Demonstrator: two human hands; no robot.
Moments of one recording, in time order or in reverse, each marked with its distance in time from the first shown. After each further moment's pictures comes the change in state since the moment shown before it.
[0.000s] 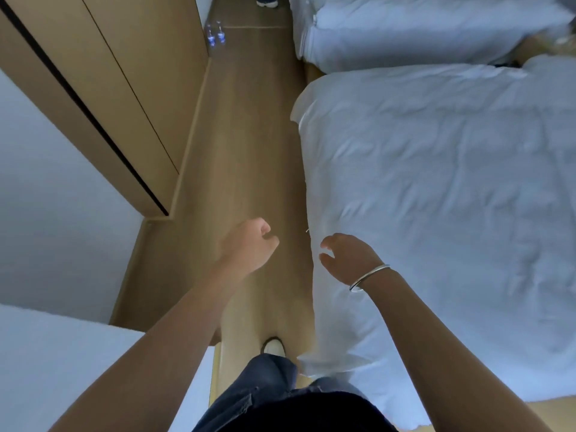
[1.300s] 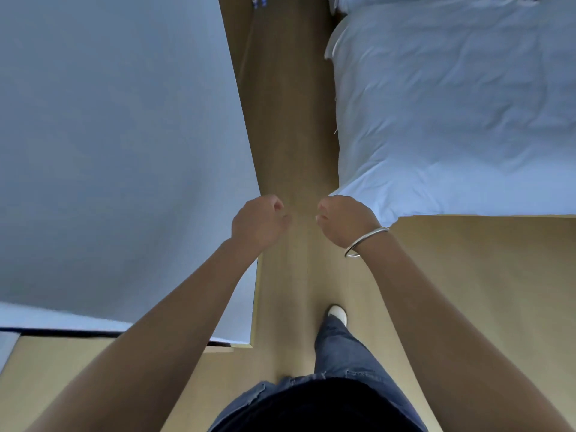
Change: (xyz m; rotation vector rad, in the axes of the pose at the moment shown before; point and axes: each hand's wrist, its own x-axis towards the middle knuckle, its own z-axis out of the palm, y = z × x) left_hand -0.630 -0.188 0.071 0.007 0.115 0.026; right_hand -0.566 -0.145 0.241 -0.007 0.108 -0.113
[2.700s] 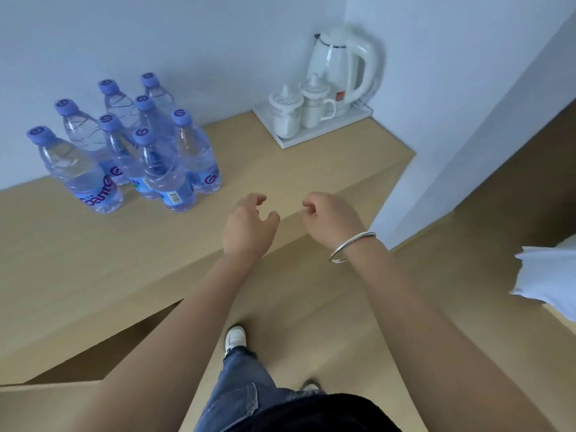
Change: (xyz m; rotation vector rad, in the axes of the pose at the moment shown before) left_hand -0.653 -0.189 0.001 -0.410 0.844 -0.848; right_hand -0.483 -0.276 0.177 0.077 -0.295 -0.873
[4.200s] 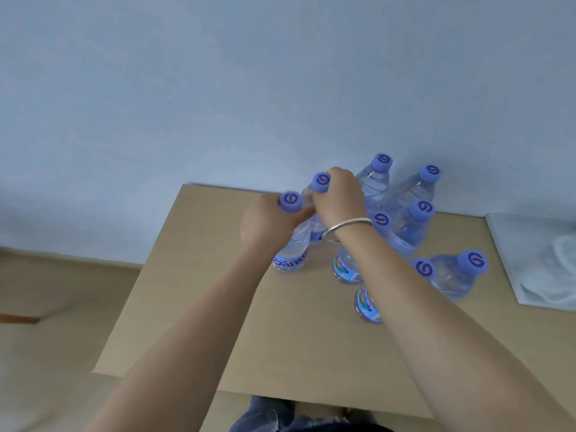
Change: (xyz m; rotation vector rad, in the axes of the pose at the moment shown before) left_hand 0.191 -0.192 -0.272 -0.276 0.394 -0.406; right_hand 0.238 -0.369 0.184 0.128 -0.106 -0.341
